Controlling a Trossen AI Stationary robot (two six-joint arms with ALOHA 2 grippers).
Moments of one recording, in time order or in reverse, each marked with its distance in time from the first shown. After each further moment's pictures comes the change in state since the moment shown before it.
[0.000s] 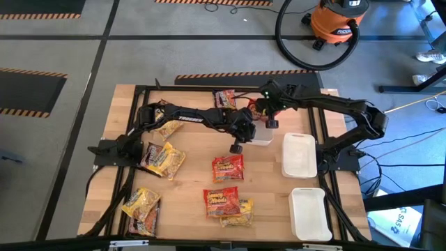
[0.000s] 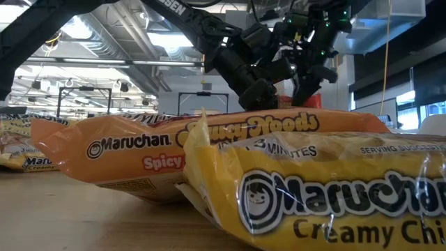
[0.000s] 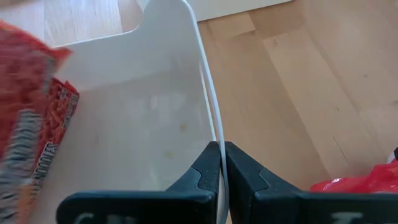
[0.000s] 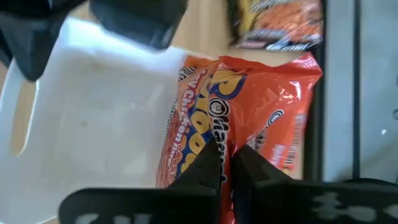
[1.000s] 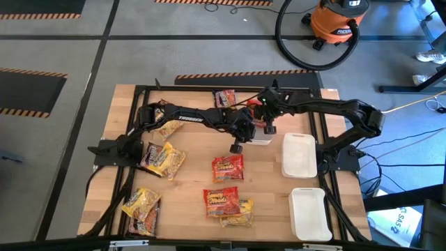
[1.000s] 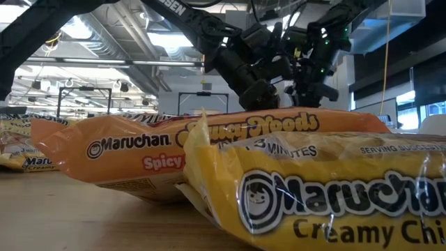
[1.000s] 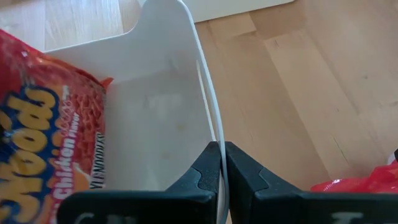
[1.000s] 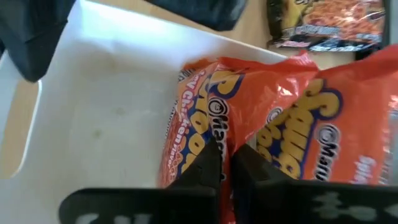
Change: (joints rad) left arm 0.000 0.000 0.000 0.000 -0.002 -0.002; right arm -0.004 0.053 -0.121 0.165 -0.071 -0.003
